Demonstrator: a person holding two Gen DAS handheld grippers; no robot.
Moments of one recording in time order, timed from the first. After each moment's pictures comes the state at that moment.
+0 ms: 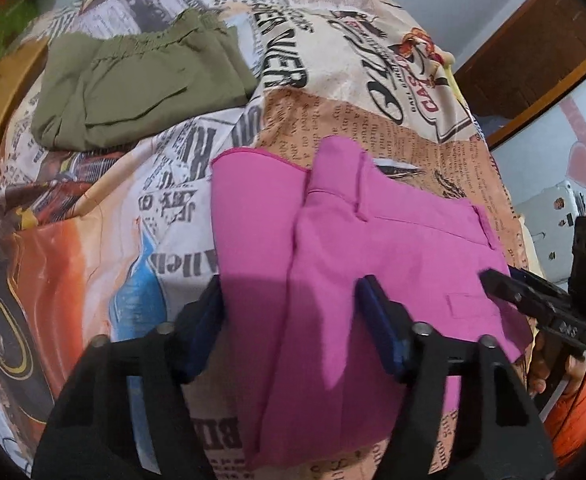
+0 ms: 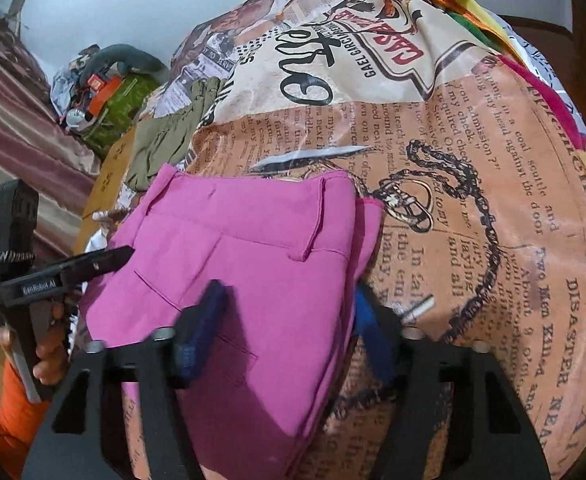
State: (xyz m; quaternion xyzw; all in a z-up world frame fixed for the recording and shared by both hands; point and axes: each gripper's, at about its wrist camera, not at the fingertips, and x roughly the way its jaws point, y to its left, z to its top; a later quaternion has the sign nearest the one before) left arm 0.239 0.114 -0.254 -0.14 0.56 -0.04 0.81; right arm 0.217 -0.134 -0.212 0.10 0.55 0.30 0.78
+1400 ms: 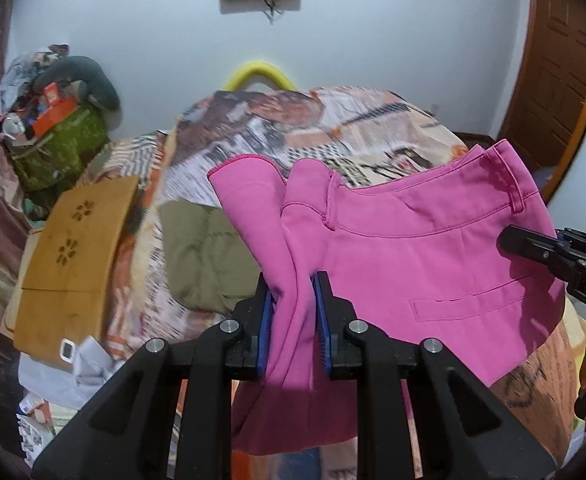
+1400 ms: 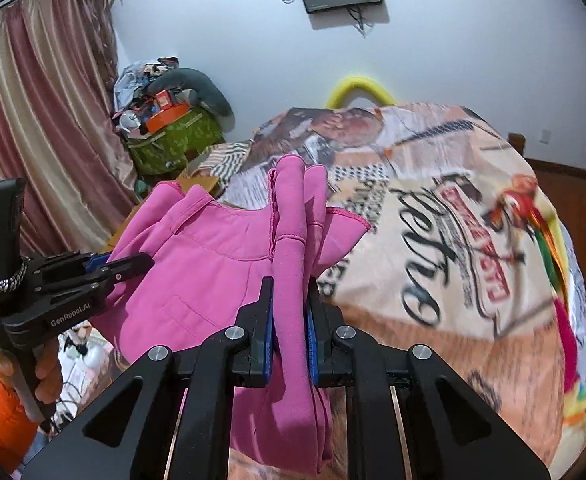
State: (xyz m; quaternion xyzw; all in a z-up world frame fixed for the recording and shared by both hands) left arm 0.252 0.181 -0.127 -0.03 0.40 0.09 0.91; right arm 0.265 -0.004 -0.080 0.00 0.38 0.38 0.85
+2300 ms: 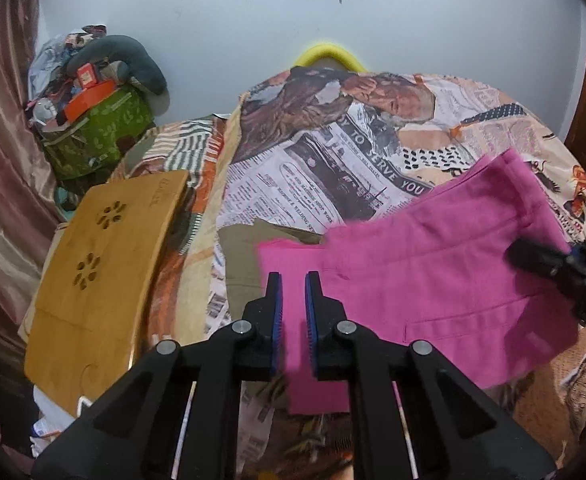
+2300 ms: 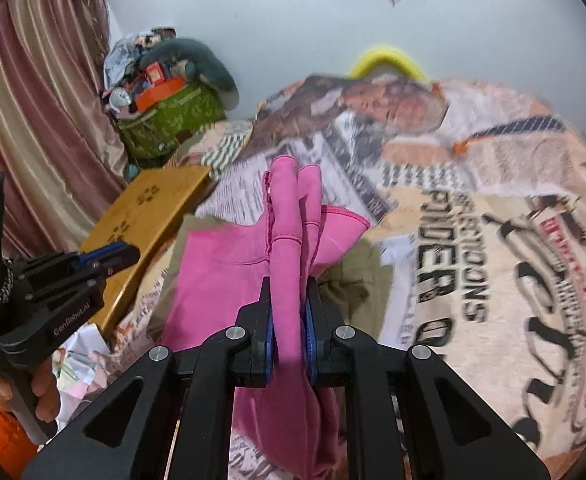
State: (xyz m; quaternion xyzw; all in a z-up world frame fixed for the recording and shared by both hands) left arm 0.374 0.318 -0.218 -0.02 0.42 0.18 0.89; right arm 0.371 0.150 -0.168 -0.02 0.42 0.39 0.82
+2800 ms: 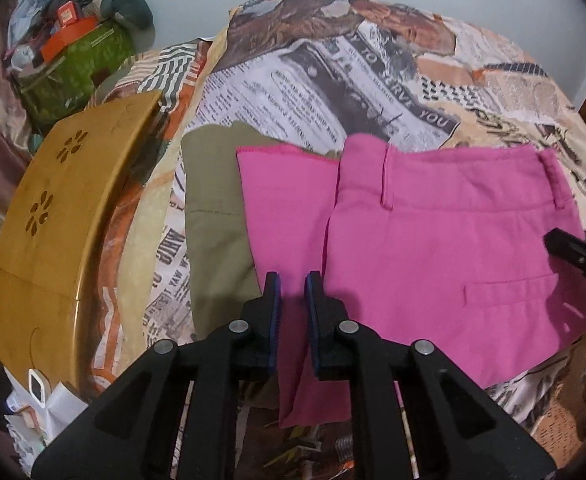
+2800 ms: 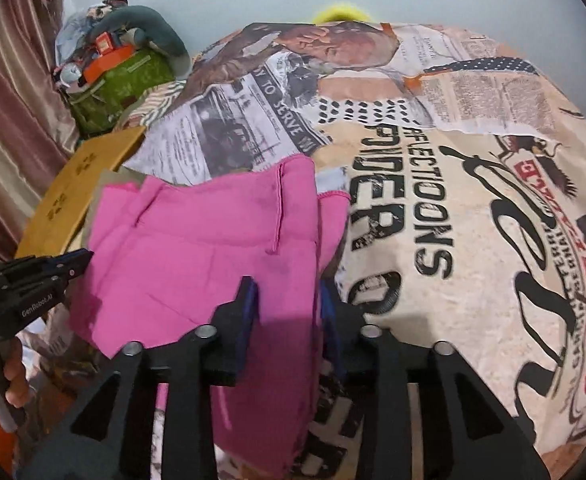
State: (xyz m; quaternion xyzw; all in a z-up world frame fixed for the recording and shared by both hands) left arm 0.388 0.336 -0.297 -0.07 0.50 0.17 0.85; right arm 0.389 0.123 -0.217 -0.06 0.47 0.32 0.82
